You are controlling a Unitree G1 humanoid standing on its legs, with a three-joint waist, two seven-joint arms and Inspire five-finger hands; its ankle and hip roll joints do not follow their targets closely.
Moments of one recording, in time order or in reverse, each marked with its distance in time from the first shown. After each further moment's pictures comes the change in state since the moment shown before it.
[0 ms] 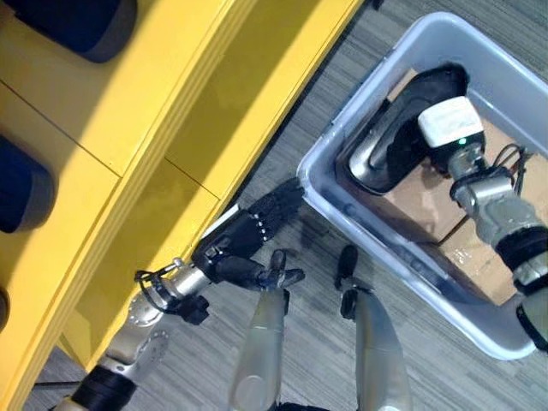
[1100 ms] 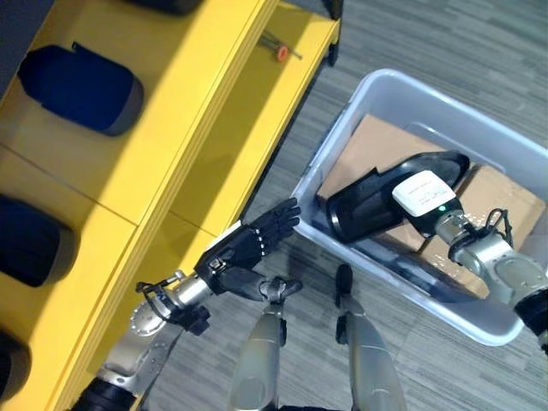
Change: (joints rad) left arm 0.090 -0.045 0.053 -0.018 0.050 0.098 0.021; right arm 0.527 -0.170 -0.161 -0.486 -0.200 -0.162 0.053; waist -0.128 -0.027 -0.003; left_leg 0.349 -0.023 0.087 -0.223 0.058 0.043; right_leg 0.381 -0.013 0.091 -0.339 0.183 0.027
